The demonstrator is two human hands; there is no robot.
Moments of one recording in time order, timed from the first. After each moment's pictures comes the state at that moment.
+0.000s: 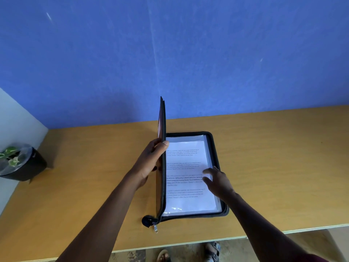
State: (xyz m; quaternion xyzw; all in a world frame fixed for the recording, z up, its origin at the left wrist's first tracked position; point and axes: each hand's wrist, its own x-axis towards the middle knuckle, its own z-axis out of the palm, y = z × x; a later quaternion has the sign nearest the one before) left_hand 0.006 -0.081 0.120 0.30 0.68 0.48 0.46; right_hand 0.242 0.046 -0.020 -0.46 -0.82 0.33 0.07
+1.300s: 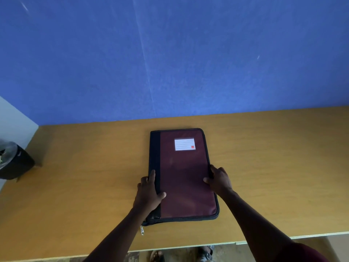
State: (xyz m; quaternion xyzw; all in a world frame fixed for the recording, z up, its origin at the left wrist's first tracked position) left_hand 0.054 -0.098 -0.023 0.37 0.87 0.13 0.30; right_hand 0.262 0.091 -0.034 -0.55 -0.76 0.35 -0.02
